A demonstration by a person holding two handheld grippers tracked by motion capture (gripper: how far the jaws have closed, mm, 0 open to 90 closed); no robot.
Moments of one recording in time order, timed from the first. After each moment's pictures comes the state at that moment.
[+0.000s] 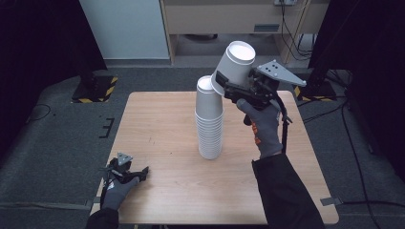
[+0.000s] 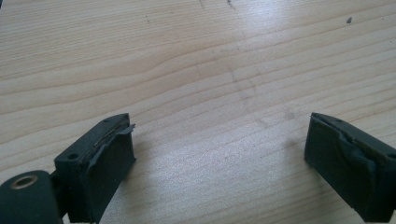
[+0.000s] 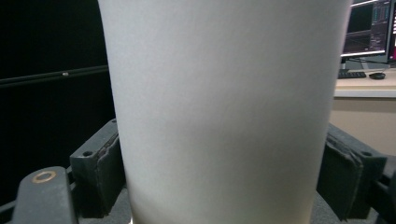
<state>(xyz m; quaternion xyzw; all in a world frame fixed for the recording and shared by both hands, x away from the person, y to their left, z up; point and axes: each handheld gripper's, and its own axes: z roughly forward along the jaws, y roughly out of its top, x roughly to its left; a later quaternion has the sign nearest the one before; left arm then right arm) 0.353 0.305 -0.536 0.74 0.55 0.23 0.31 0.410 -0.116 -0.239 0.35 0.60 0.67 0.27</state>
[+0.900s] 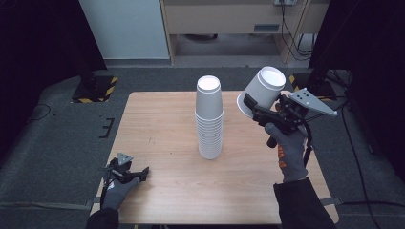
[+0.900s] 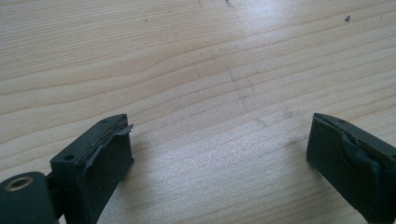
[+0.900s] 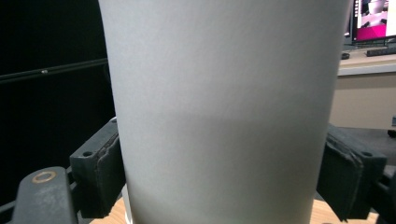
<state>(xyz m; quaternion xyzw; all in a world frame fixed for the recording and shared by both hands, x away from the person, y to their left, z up) 0.353 0.304 -0.536 0.75 0.55 0.23 0.31 0.374 -0.179 -0.283 0.40 0.58 0.66 0.27</state>
